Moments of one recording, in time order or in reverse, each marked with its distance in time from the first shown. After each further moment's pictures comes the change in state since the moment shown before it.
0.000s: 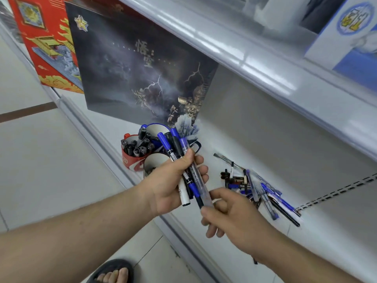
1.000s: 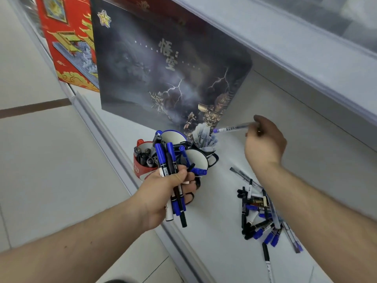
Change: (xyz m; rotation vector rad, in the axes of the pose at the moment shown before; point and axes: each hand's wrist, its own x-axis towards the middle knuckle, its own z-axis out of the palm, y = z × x) left_hand 0.019 0.025 -0.063 0.178 0.268 0.077; right_hand 0.197 -0.045 -0.056 -0.101 0.908 -0.388
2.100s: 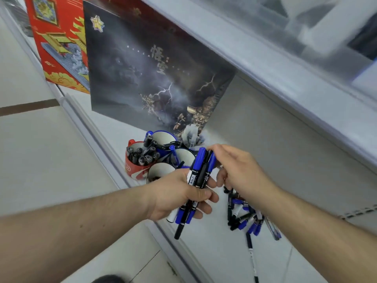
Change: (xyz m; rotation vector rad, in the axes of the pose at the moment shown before) left_hand -0.030 0.016 0.035 0.525 -0.421 -0.108; right_hand -0.090 -0.073 -0.069 -0.009 -0.743 0.135
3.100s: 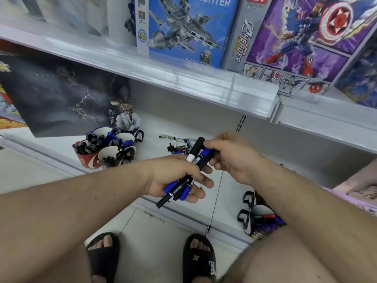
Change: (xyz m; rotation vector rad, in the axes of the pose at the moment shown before) left_hand -0.109 0.004 0.227 0.334 -0.307 -0.319; right_hand -0.257 0.056 -0.100 0.594 0.371 0.279
